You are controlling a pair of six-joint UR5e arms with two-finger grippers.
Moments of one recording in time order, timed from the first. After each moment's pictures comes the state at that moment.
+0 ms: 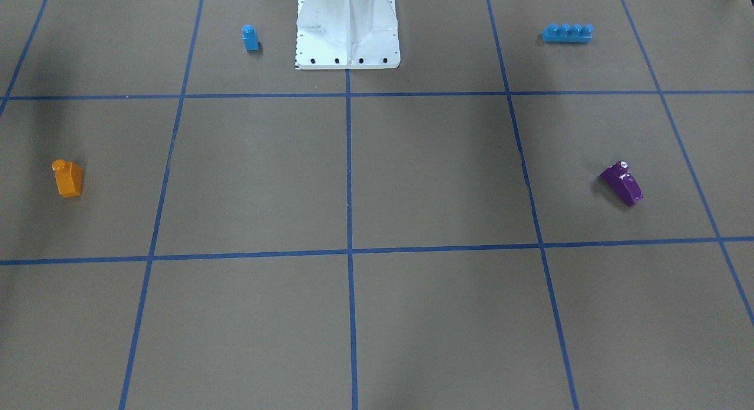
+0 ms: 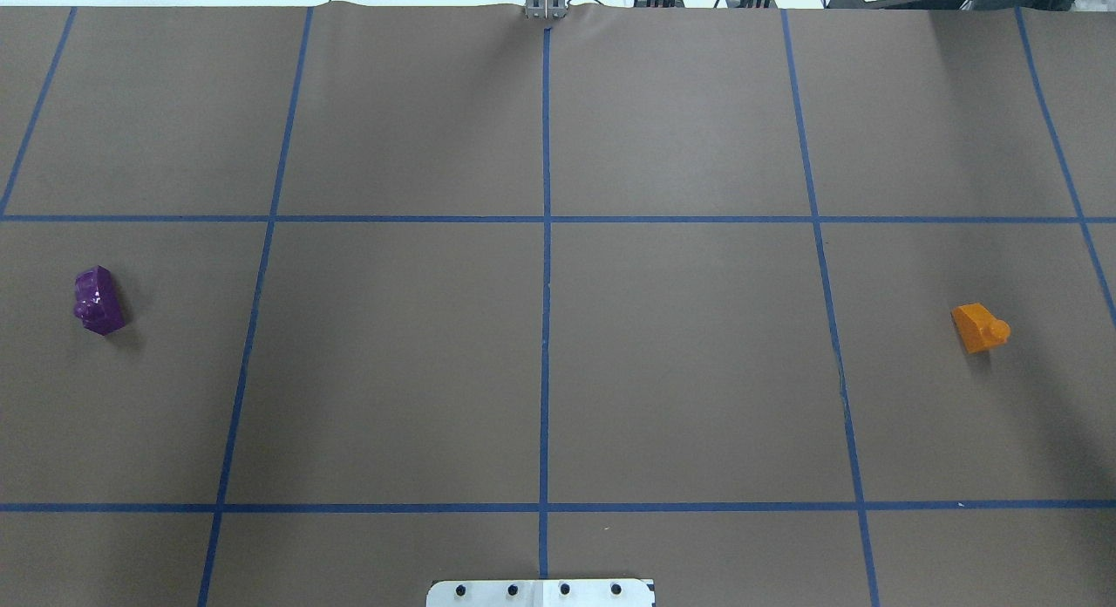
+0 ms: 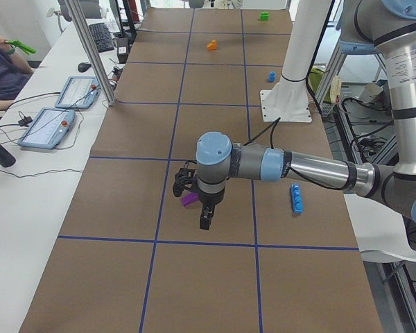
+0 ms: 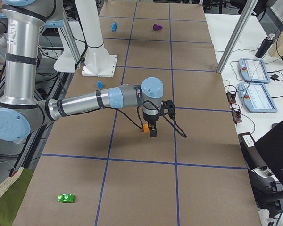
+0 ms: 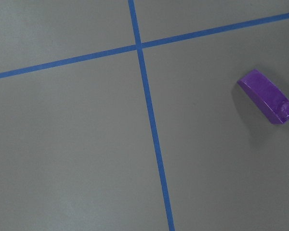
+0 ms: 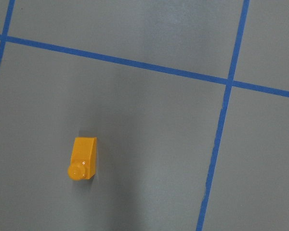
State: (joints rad) left arm -1.54 -1.31 -2.00 -1.49 -2.28 0.10; right arm 1.46 -1.72 1.97 -1.68 2.36 0.00
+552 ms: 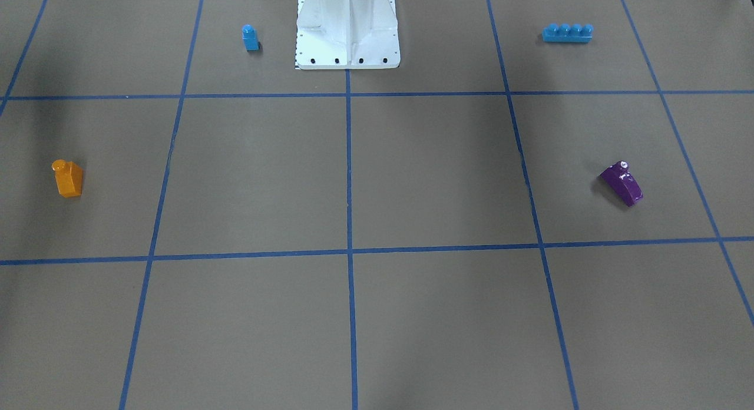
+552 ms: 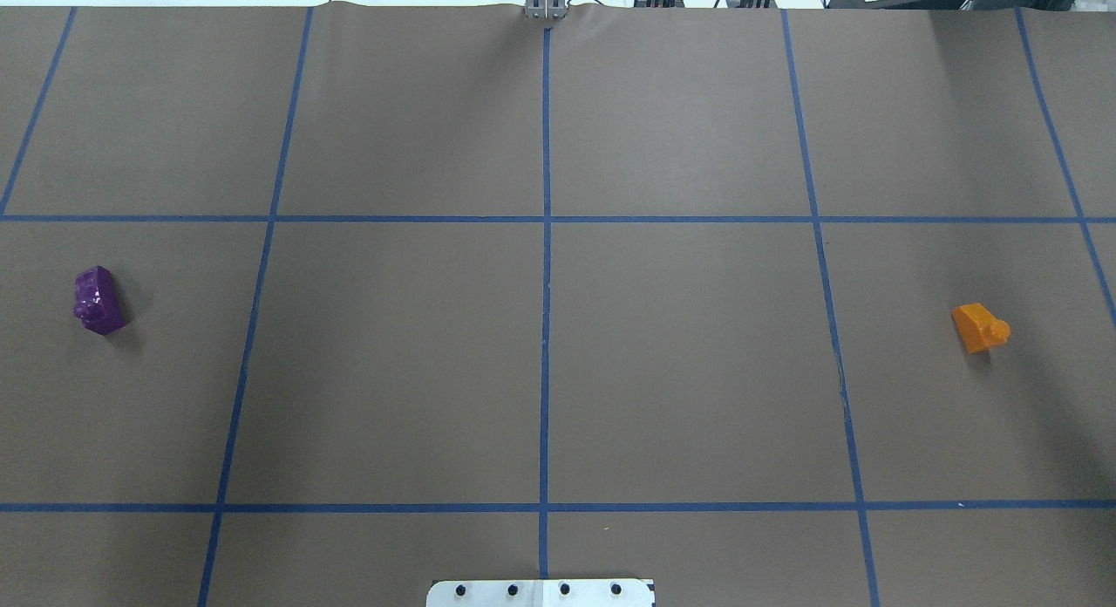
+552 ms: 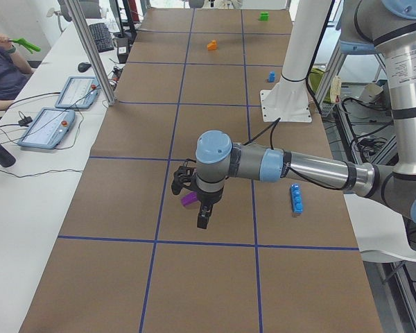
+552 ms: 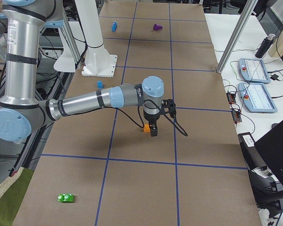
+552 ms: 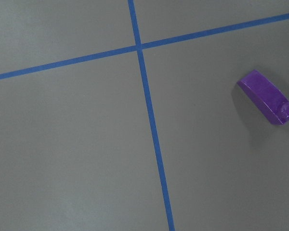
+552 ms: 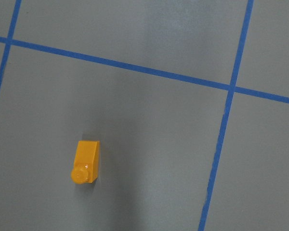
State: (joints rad) left arm -1.54 -1.32 -2.01 -1.57 -2.28 0.09; right arm 1.46 -1.70 1.98 -1.68 2.36 -0.01
